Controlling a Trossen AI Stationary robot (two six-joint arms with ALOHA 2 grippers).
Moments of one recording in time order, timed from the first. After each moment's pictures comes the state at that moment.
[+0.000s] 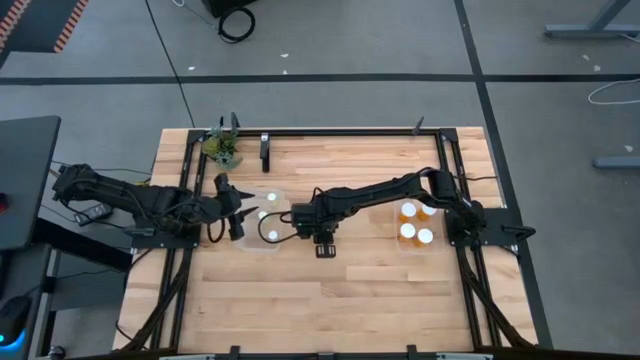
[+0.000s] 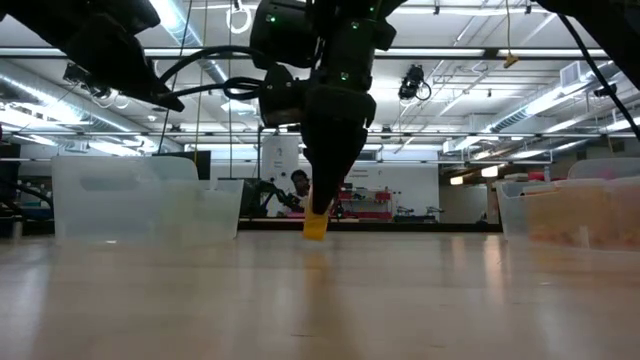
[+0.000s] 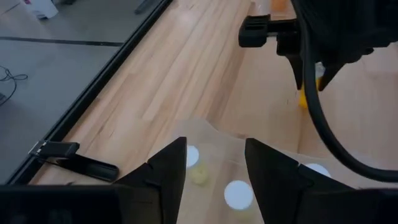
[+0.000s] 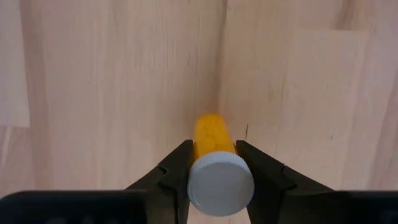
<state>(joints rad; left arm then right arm) -0.23 0.72 0.51 -0.42 -0.60 -0.18 0.05 2.20 1.78 -0.92 -0.05 0.03</state>
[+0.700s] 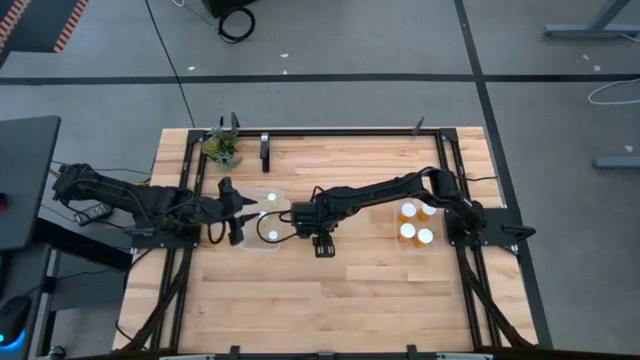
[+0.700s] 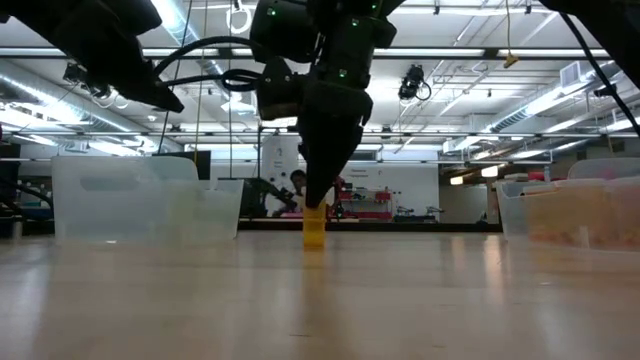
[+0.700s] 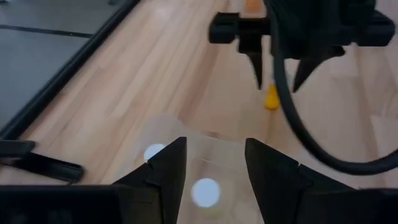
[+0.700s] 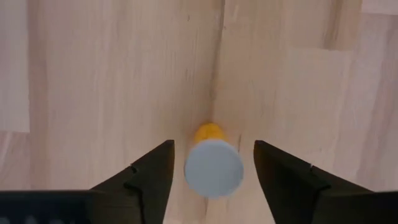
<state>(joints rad) -0.23 0.73 0.51 -0.40 -0.50 -0.23 0.05 2.19 1.78 -0.89 -0.04 0.00</state>
